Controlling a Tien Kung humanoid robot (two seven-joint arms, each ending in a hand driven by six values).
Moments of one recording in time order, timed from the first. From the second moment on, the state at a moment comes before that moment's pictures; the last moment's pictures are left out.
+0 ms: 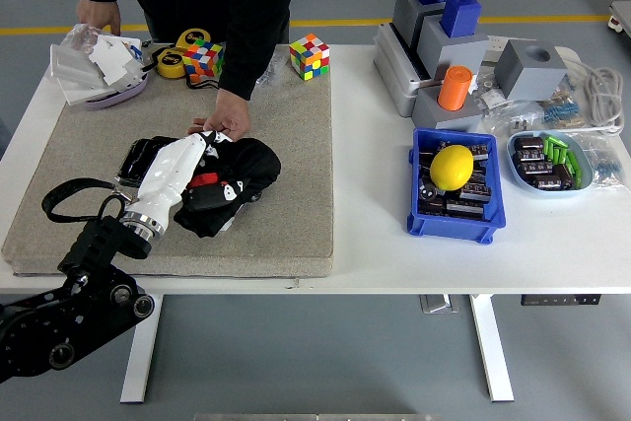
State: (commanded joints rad) left arm -0.48 0.39 -0.56 -1.27 1.61 0.62 0.14; right arm 0.11 -0.45 0.91 0.39 -0.24 -0.10 -0.12
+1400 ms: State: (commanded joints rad) left arm -0.43 0.43 -0.70 -1.12 1.59 0.62 0.11; right arm 0.11 -0.44 0.92 0.39 -0.25 -0.10 -0.13
